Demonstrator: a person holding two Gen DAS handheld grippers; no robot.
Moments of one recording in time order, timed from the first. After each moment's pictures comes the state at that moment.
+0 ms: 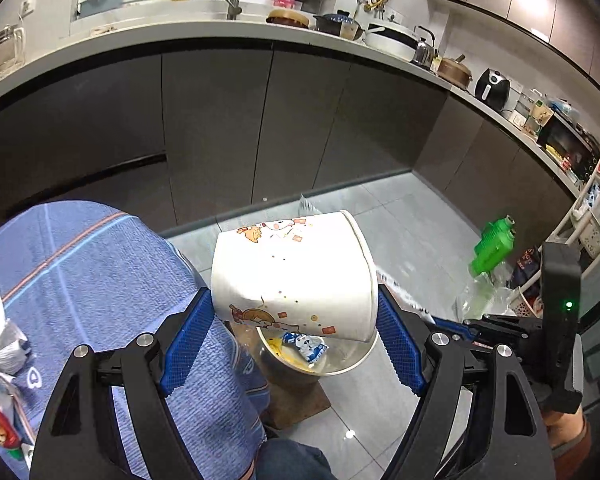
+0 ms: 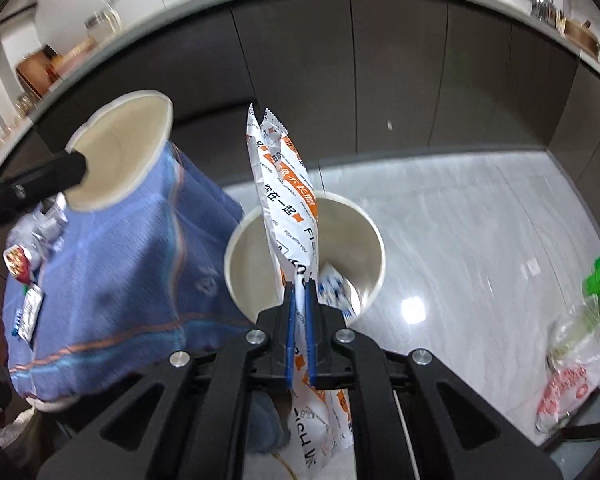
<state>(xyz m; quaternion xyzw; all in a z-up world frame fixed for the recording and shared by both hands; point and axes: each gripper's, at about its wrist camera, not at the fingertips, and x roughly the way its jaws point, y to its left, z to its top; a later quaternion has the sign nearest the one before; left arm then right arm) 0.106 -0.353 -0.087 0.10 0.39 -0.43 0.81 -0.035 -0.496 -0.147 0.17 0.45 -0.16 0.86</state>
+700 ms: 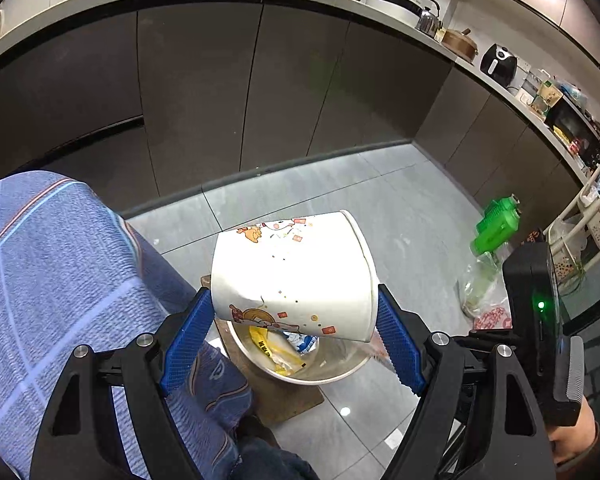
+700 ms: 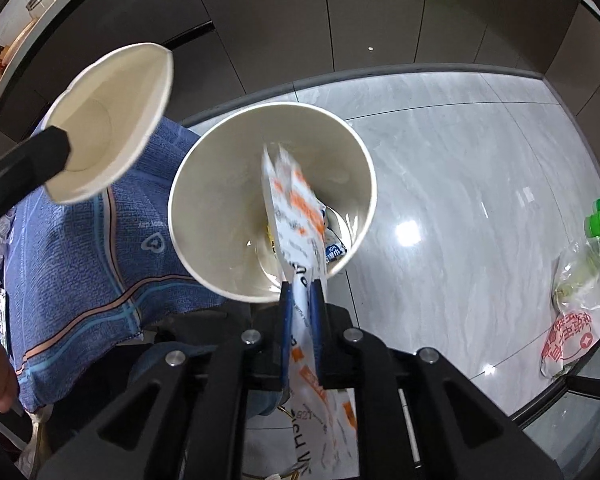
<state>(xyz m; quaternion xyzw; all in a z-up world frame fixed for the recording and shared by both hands) 0.116 -0.409 -0.156 0.12 0.44 -0.43 0.78 -0.003 -0.523 -0.223 0.23 0.55 -0.17 0.78</state>
